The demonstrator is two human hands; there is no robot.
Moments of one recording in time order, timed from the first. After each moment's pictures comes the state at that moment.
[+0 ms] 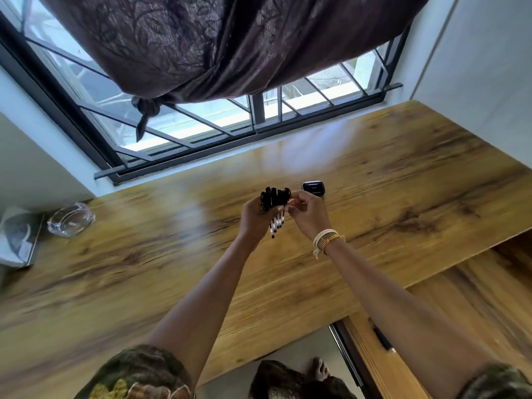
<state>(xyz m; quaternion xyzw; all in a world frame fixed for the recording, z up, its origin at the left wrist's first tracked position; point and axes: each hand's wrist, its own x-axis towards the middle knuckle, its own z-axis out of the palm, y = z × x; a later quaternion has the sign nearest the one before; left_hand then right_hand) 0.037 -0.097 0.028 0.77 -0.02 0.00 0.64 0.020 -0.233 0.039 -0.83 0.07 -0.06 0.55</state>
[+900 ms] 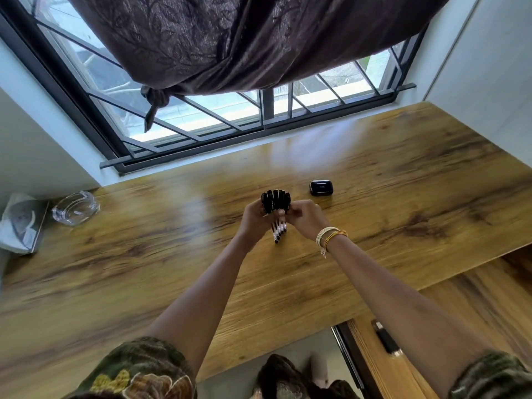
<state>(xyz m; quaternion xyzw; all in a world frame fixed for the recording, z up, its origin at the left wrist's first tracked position) 0.037 -0.076 0.014 0.74 -0.02 -0.08 0.67 0.027 -0.226 0.029 -0.90 -0.03 0.04 0.42</state>
